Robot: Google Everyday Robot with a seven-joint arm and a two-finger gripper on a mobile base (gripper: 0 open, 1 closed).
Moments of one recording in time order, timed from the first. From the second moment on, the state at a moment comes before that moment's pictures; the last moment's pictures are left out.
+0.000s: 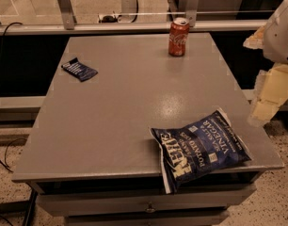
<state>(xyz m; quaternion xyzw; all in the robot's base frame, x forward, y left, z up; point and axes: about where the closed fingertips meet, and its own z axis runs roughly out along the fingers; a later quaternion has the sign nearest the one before) 0.438 -0.217 0.976 -0.60 0.78 -0.03 0.16</state>
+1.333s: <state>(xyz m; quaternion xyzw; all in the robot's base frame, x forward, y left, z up) 0.555 -0.018 0.943 -0.63 0.72 0.08 0.27</state>
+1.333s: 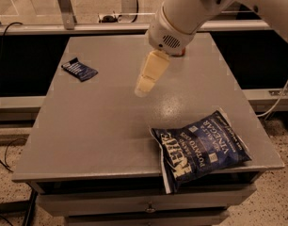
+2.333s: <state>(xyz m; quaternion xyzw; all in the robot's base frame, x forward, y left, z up) 0.590 0.062 0.908 -0.62 0.71 0.13 0.31</state>
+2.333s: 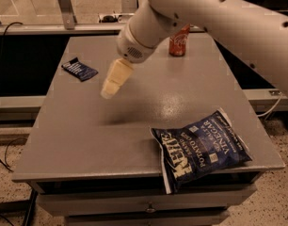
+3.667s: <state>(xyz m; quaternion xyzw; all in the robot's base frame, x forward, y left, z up) 0.683 0.176 0.851 -0.56 0.73 0.20 0.34</state>
